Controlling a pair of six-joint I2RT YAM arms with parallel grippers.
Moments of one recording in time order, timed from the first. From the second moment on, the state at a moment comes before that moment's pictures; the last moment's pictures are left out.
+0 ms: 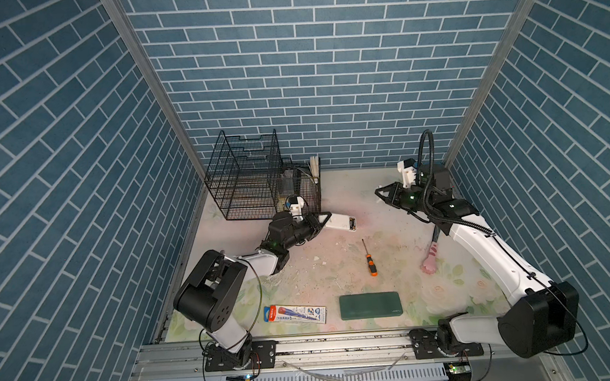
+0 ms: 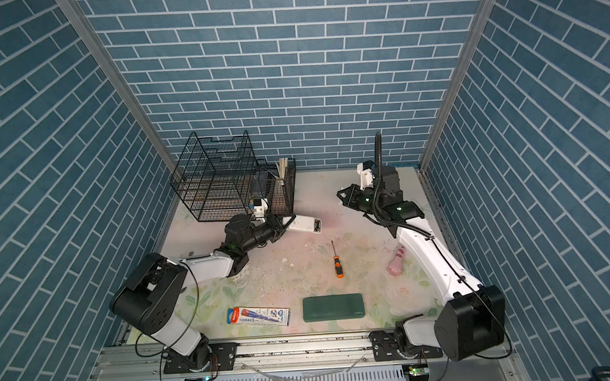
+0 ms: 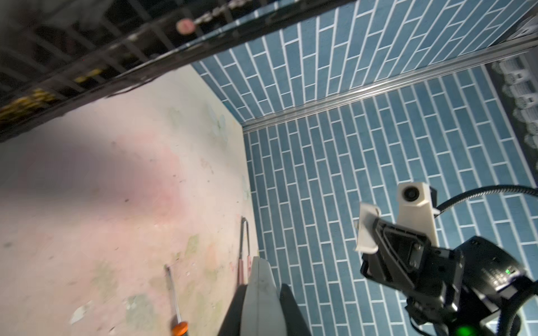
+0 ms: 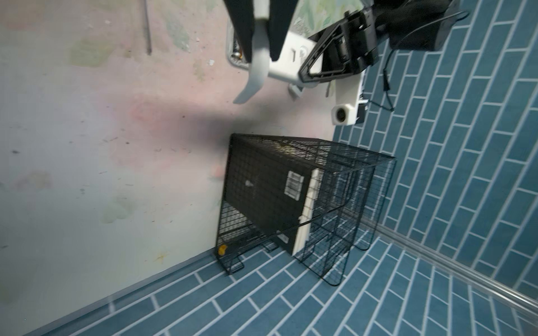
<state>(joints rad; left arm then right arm) -0.50 1.61 0.66 0.81 0.46 -1.22 0.31 1.34 1.18 -0.36 -0.43 0.61</state>
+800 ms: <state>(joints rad) -0.53 1.53 0.39 0.72 0.38 -1.09 0.29 1.81 1.16 -0.34 -0.10 0.44</state>
